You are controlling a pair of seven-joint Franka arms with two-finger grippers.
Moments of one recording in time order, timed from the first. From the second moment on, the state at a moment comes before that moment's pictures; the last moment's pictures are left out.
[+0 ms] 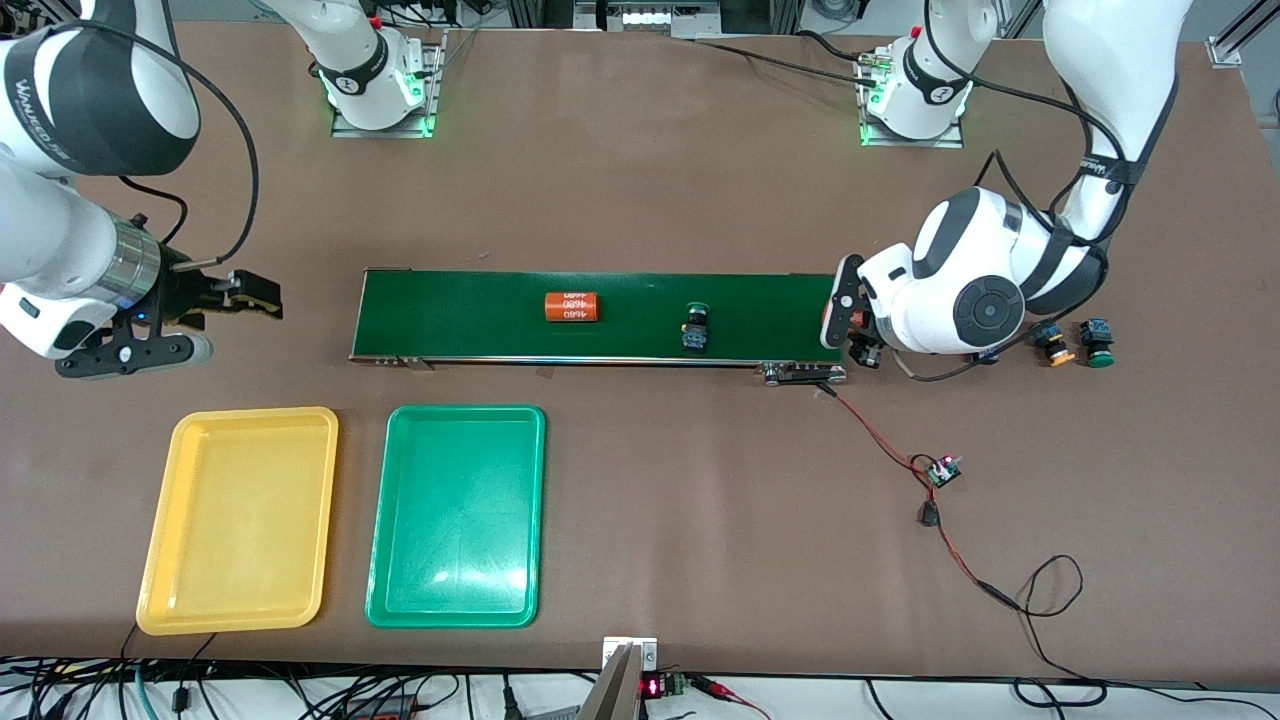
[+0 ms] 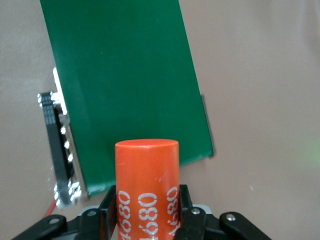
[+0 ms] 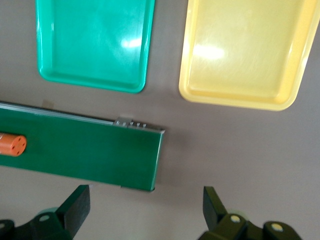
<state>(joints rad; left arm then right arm) 0.15 0.41 -0.48 -1.93 -0.03 2.00 1.45 0.09 0.22 0.02 -1.54 0.03 1.61 -0.05</state>
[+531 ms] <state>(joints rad) 0.15 0.41 -0.53 -2.00 -0.05 2.17 1.45 0.12 -0.01 0.02 -1.82 0.12 1.72 -0.04</state>
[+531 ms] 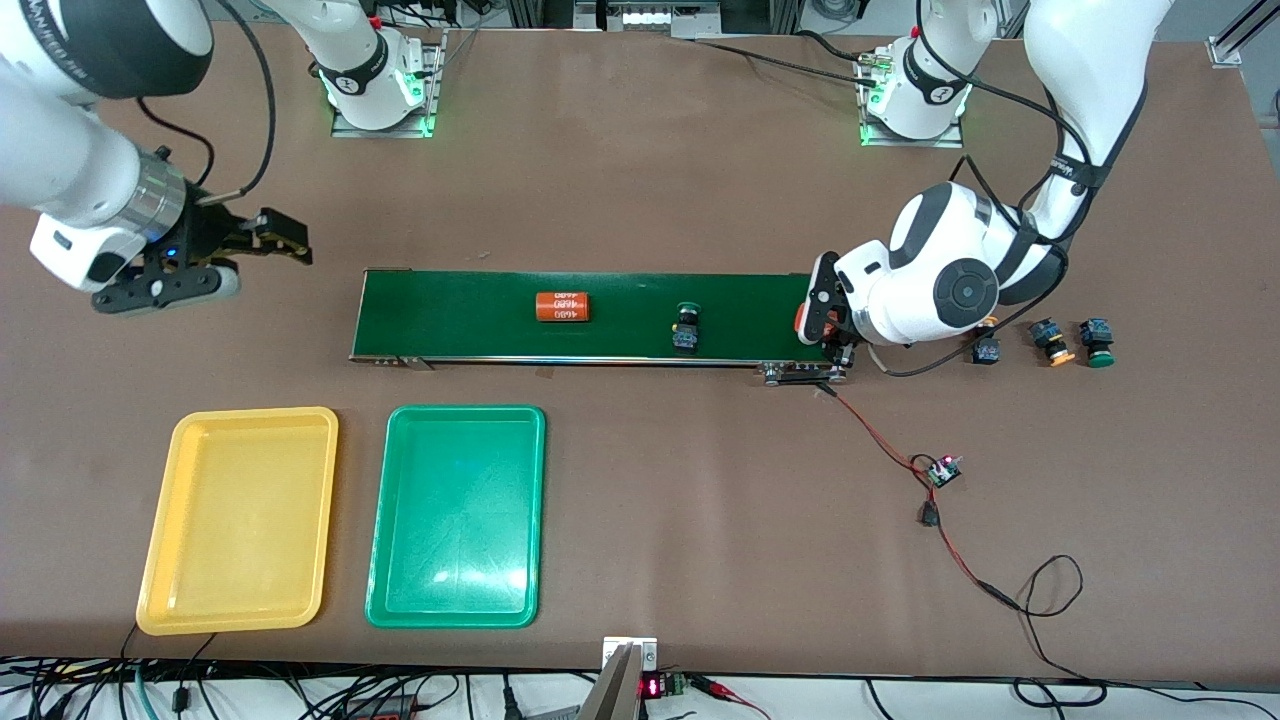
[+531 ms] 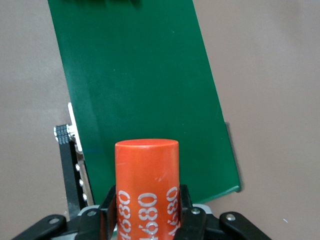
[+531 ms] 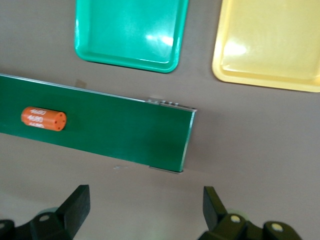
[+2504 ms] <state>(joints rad) 0.49 0.23 -0.50 -2.01 -0.03 2.17 1.40 0.24 -0.20 0.11 -2.16 0.23 1.94 0.25</state>
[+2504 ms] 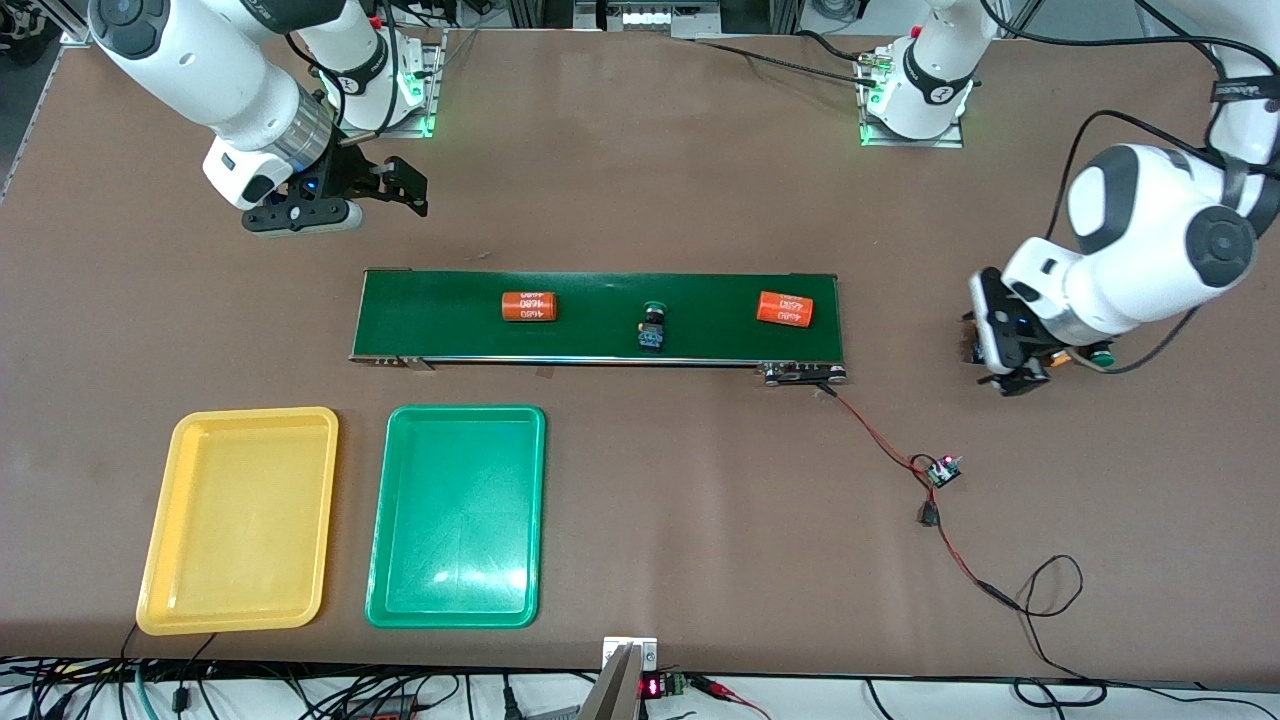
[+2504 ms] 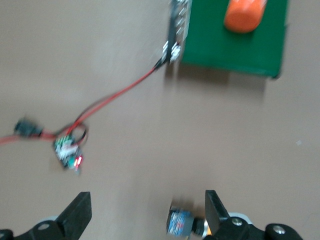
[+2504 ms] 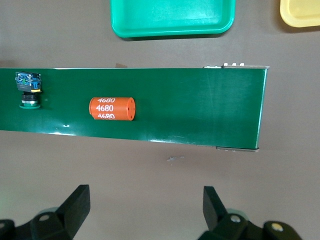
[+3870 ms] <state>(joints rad) 0.62 0.43 -0.22 -2.02 0.03 2.10 0.42 0.38 -0.04 0.13 -2.21 0.24 2.34 0.40</state>
